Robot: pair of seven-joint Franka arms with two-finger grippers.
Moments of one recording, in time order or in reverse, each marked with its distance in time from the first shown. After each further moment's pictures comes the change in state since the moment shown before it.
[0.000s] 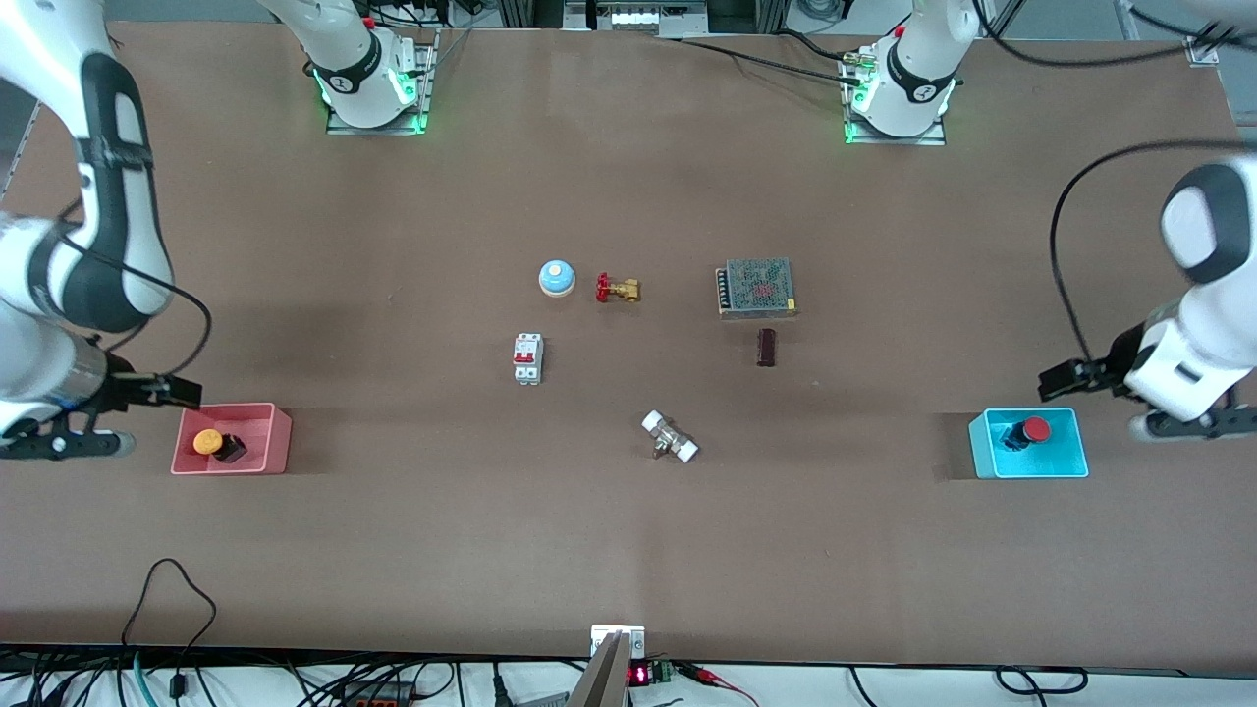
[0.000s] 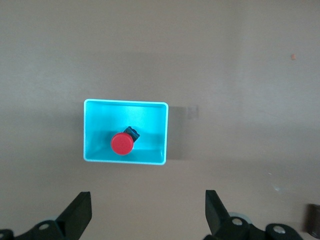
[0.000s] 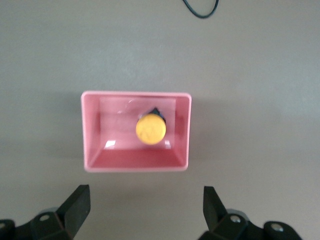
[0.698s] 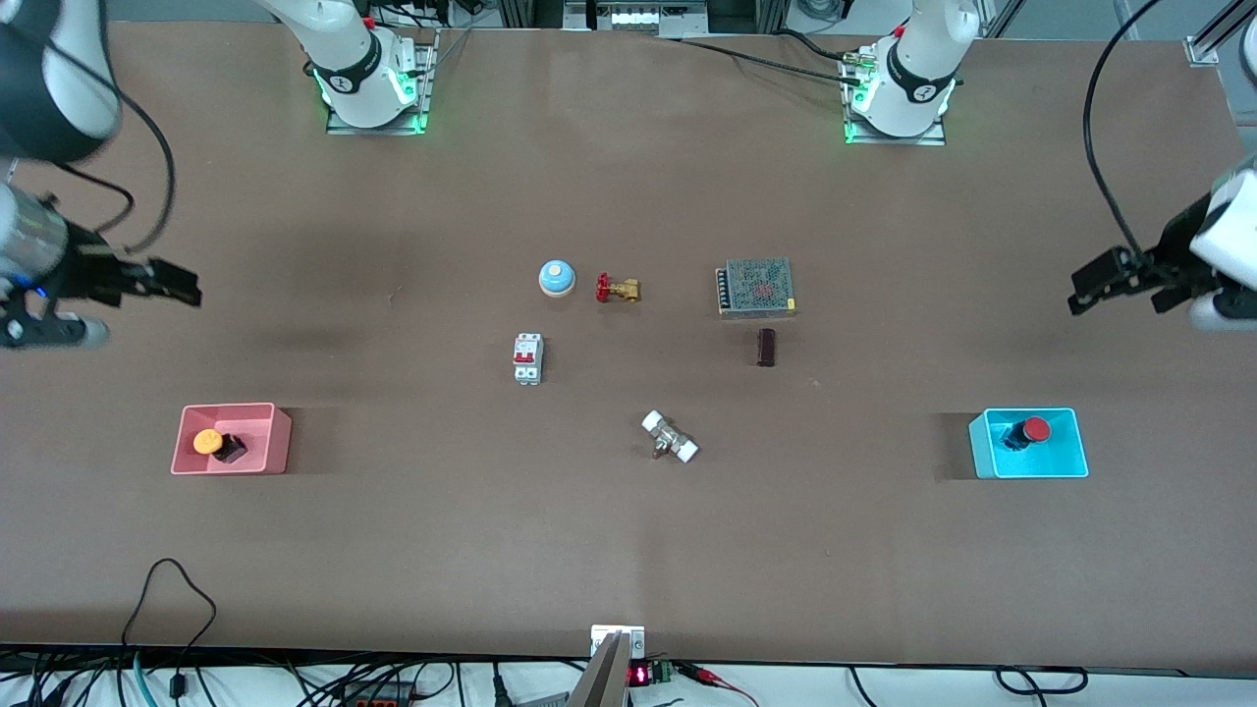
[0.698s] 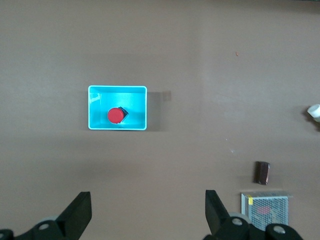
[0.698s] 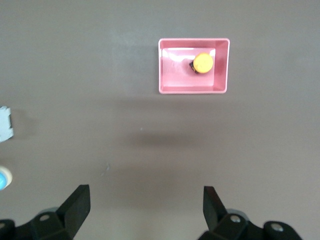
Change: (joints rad) left arm -0.053 -0.273 -0.001 0.005 -0.020 -0.232 -0.028; right arm 0.115 -0.326 0.008 -0.053 0.003 -0.365 0.134
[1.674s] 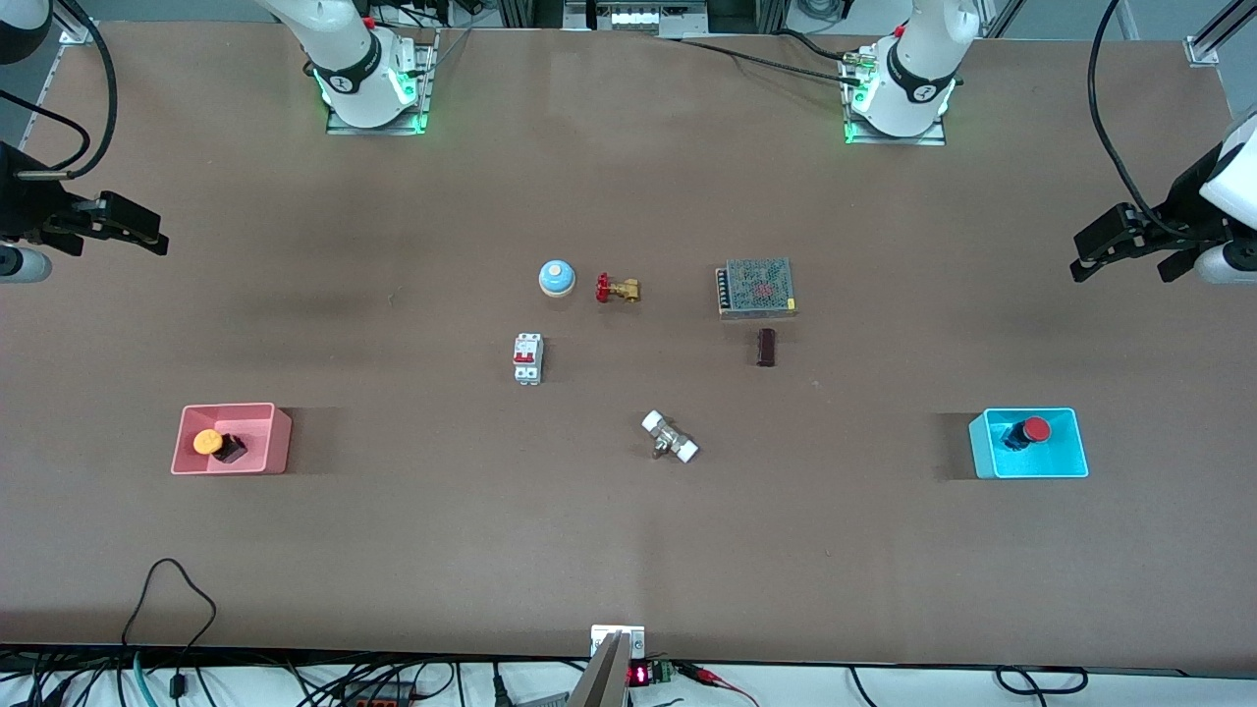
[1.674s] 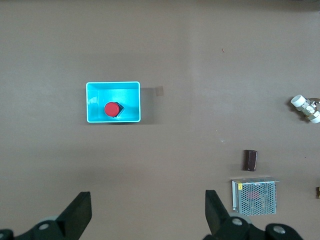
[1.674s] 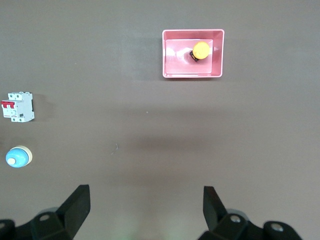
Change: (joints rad) left arm -0.029 -0.097 -0.006 0.000 0.000 -0.082 -0.002; right arm 0.004 -0.154 0.001 0.027 0.001 -0.170 0.000
